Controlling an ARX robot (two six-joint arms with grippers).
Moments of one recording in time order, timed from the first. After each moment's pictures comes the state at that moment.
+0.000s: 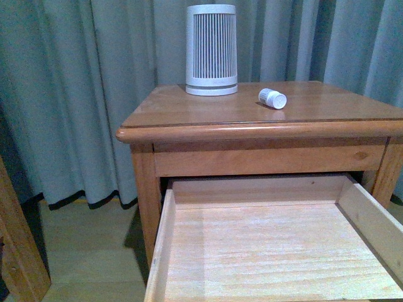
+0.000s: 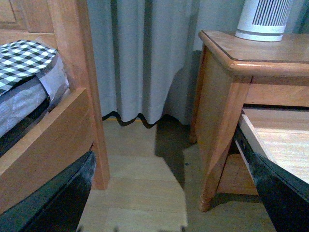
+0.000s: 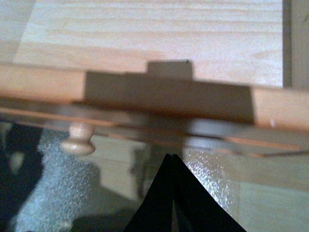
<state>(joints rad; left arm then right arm) 0.00 0.00 0.01 0.00 0.00 -0.01 0.21 1.36 0.25 0.38 0.00 0.13</state>
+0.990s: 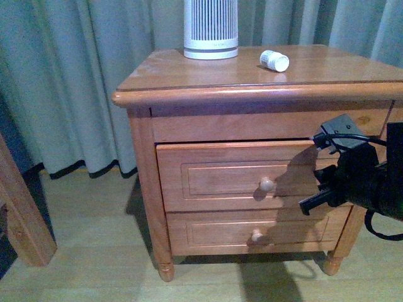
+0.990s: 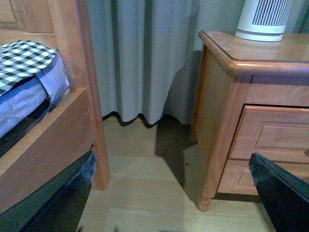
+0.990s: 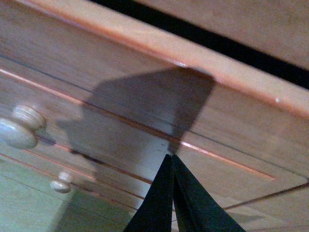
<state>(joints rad) 0.00 0.00 0.01 0.00 0.00 -0.01 0.05 2.25 0.97 0.92 -0.08 -0.31</state>
